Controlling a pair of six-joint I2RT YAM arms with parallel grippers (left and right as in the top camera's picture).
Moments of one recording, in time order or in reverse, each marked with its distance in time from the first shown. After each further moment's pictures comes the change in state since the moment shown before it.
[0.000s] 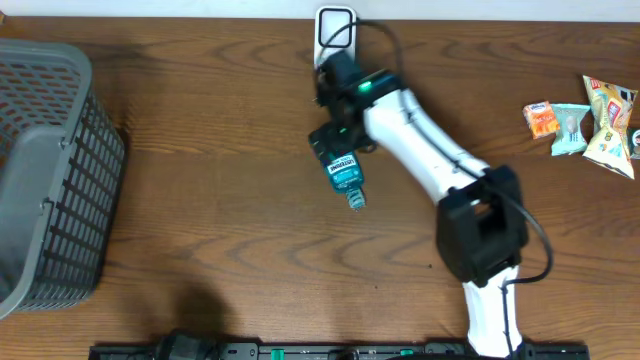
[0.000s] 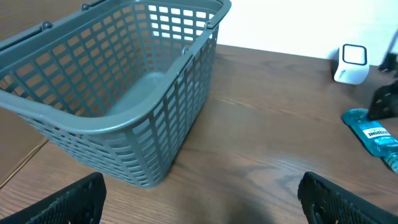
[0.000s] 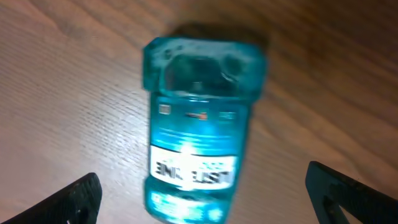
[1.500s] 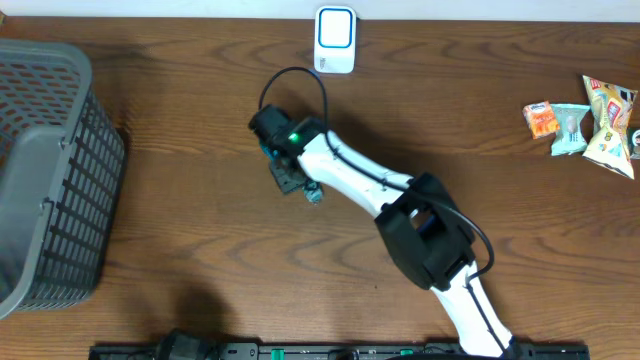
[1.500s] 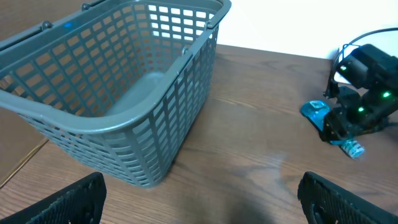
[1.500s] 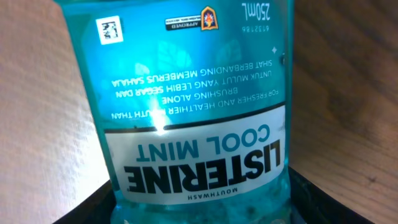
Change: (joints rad) left arm 0.000 0.000 0.000 0.000 0.000 0.000; right arm 0.203 0.143 -0.007 0.145 0.074 0.193
